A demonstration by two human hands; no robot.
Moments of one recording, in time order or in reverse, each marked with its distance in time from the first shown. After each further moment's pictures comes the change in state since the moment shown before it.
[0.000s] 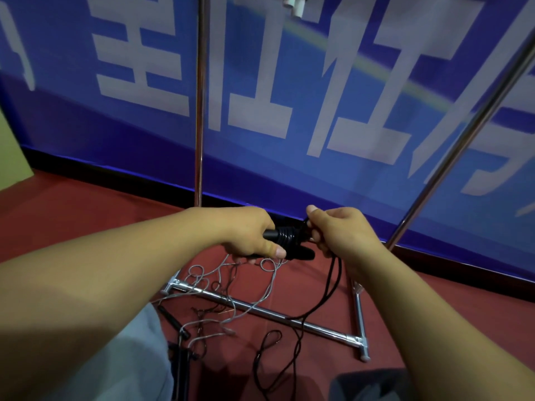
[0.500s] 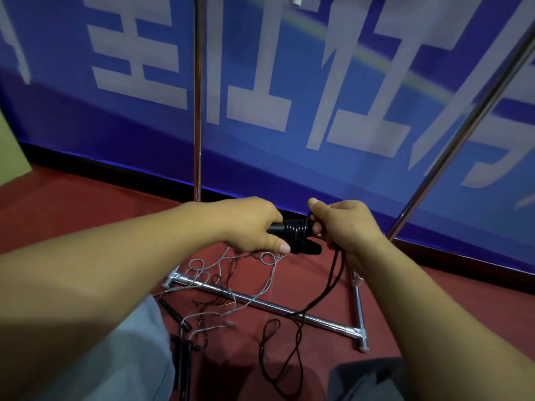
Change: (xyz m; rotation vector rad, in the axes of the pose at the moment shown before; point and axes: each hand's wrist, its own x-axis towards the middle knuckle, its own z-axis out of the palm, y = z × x) left_hand -0.013 0.013 0.000 0.263 0.137 0.128; right_hand 0.002 0.000 -0.002 0.002 0.080 0.070
